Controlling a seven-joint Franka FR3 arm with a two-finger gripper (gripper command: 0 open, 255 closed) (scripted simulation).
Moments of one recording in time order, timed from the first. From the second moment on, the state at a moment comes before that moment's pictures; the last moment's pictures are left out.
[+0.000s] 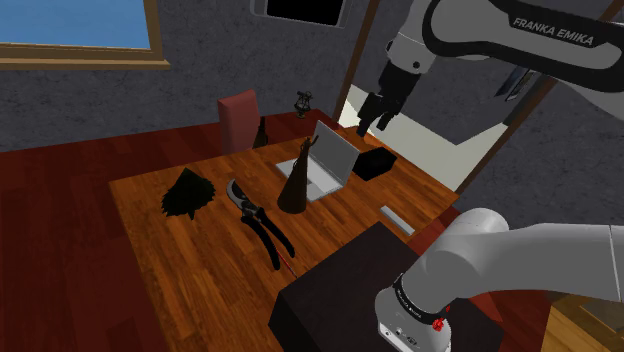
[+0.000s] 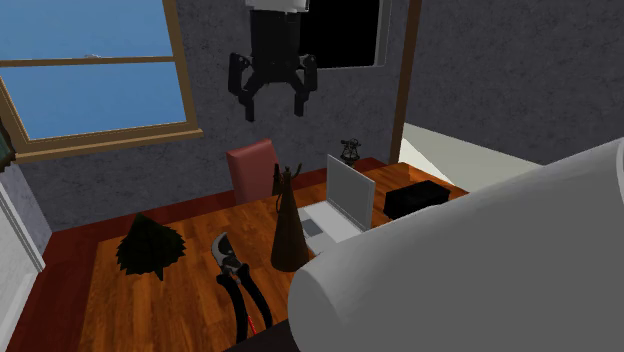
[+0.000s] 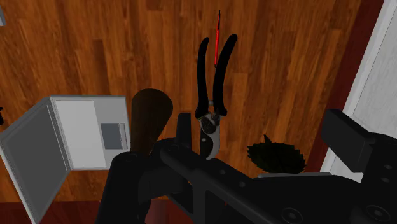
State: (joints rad) arm 0.00 -0.79 -0.02 -2.40 0.02 1.66 -0.06
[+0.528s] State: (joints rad) arm -0.01 -0.67 -0.09 -2.48 0.00 1.88 -0.14
